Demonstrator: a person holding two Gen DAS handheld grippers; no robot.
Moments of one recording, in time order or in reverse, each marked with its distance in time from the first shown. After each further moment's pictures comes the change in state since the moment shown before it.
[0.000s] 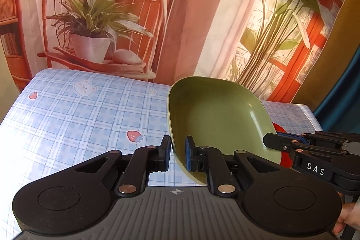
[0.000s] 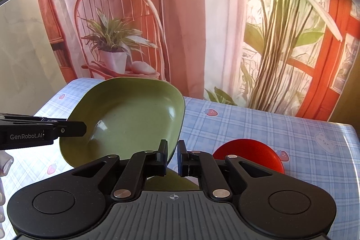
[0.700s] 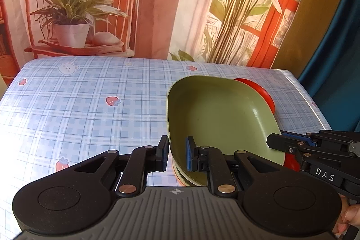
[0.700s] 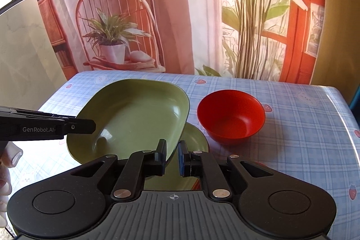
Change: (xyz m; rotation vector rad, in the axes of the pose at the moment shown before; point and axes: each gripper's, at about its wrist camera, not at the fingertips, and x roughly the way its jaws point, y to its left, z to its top) left arm -0.021 -0.029 -0.050 0.112 0.073 -0.049; right arm -0.062 -0.006 -0.081 0.080 -0.019 -0.010
